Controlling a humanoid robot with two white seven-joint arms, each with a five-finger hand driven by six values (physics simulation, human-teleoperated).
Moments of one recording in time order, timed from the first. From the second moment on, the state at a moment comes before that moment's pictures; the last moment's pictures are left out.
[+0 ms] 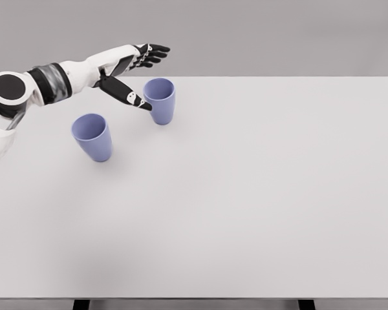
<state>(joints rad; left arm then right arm) -0.84 0.58 -0.68 -1.41 0.34 0.18 -0.51 0.03 0.00 0.15 0.01 -0.09 -0.06 -0.08</state>
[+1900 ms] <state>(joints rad) -0.90 0.43 -0.72 -1.06 0.33 0.18 -0.48 0.03 0.00 0.15 0.01 -0.09 -0.06 -0.08</state>
